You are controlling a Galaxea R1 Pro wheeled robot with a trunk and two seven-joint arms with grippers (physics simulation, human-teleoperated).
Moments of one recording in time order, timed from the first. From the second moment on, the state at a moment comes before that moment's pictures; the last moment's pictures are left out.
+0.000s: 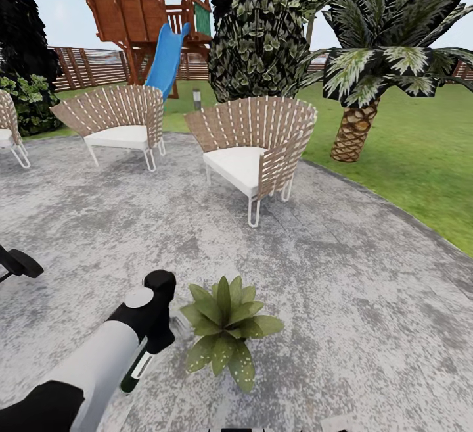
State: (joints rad) left arm -0.84 -0.04 -0.19 -0.65 -1.56 0.92 -1.56; right arm -0.38 0.02 0.19 -0.03 0.00 -0.42 -0.11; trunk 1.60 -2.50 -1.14
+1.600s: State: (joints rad) left arm -0.97 -0.03 -0.33 -0.61 -1.56 0.92 -1.56; right arm -0.38 0.01 0.19 -0.03 0.00 -0.42 -0.11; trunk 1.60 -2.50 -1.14
